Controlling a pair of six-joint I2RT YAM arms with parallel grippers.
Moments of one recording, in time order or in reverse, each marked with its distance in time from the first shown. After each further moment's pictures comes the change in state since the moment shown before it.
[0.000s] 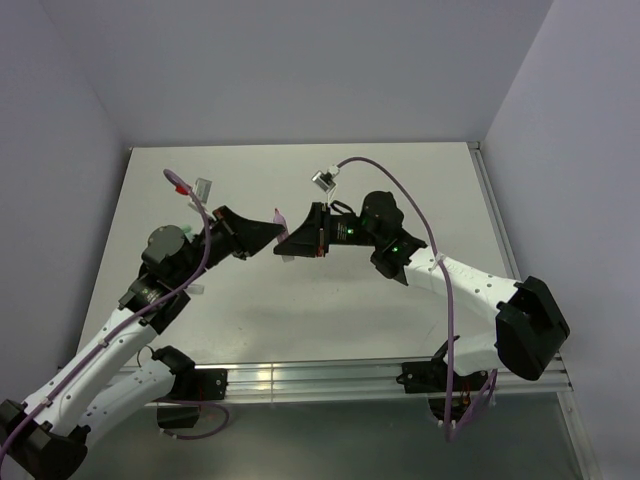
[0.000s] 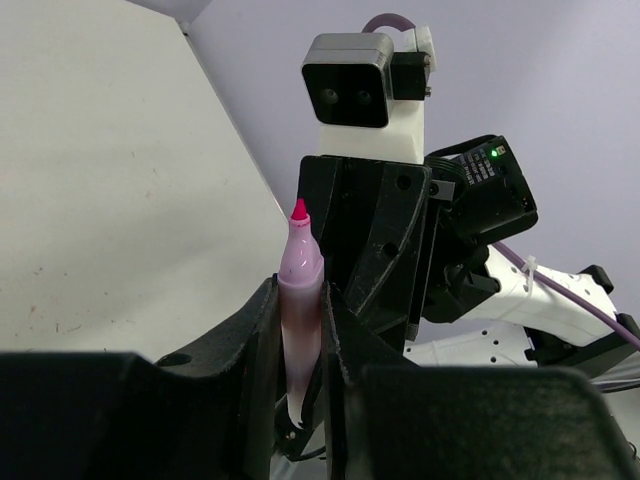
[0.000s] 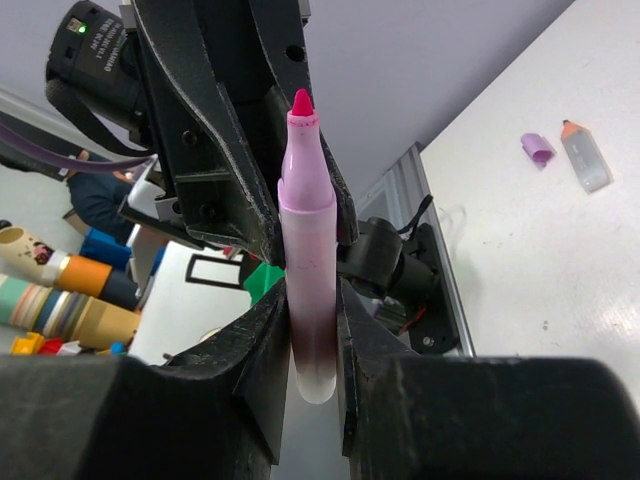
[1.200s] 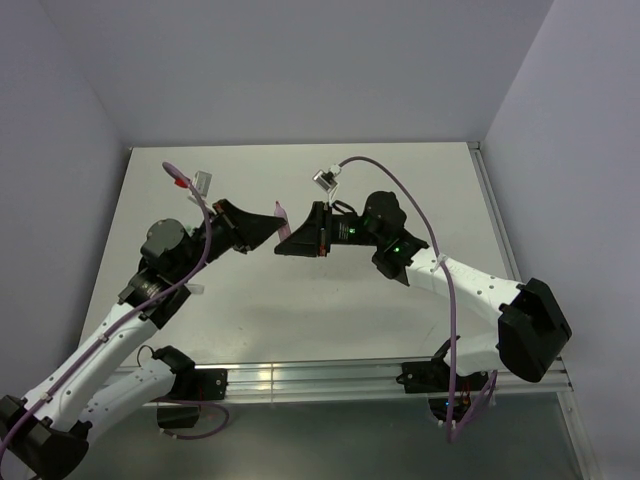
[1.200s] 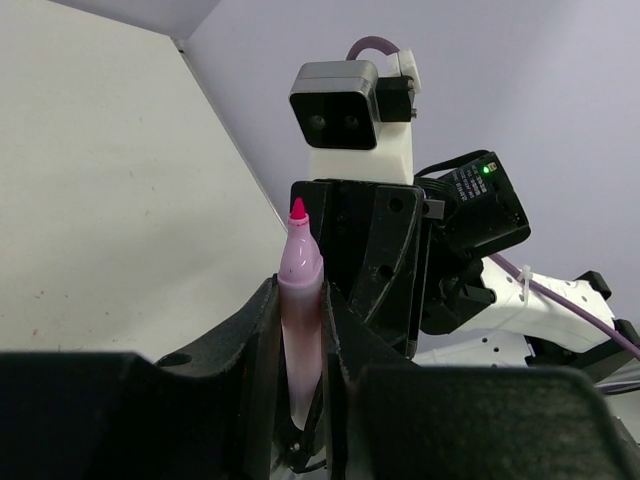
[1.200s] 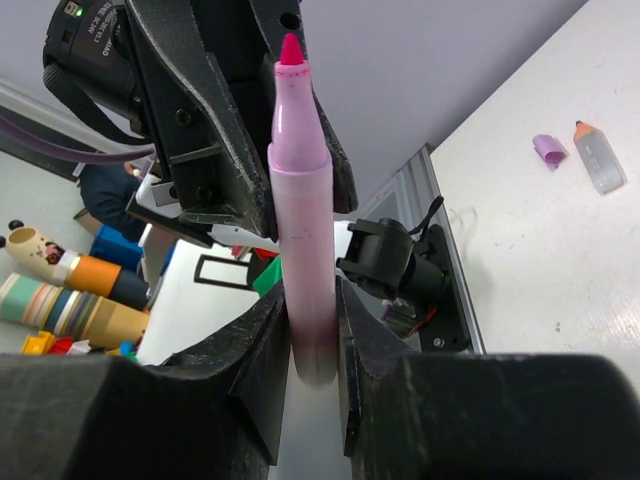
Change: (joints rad) left arm -0.001 0.036 0.058 -0.011 0.001 0.034; right arm 0.002 -0.013 -0.001 0.013 -0.007 0.029
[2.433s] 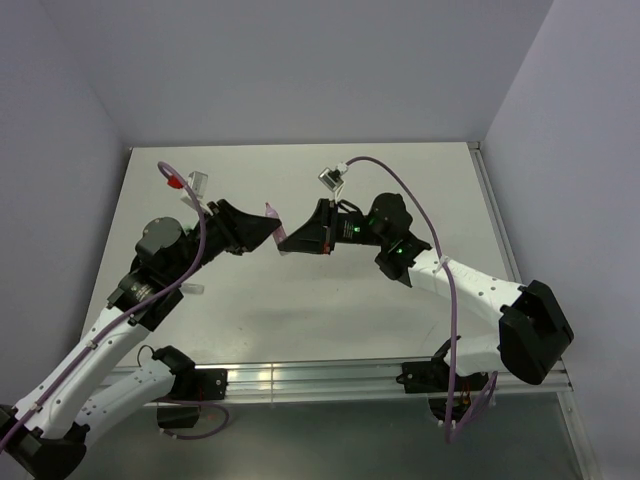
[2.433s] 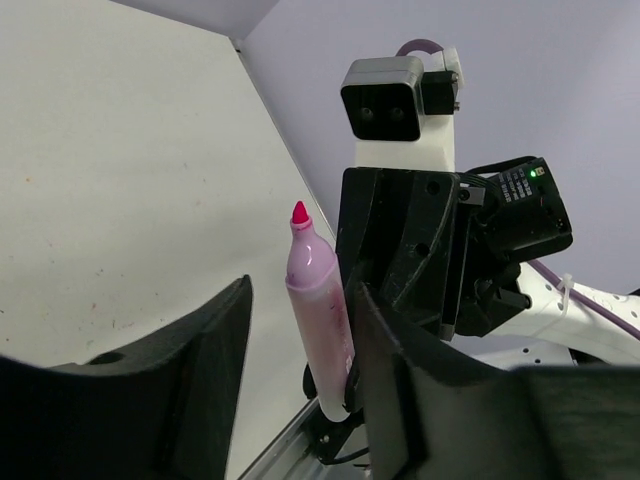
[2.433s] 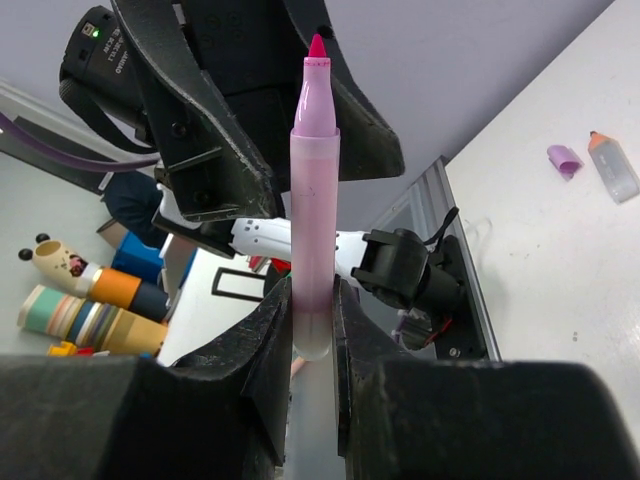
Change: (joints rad) left arm -0.010 -0.031 0.064 -0.185 -0.094 0.068; right arm -0.023 -0.015 -0.029 0.071 0.002 0.067
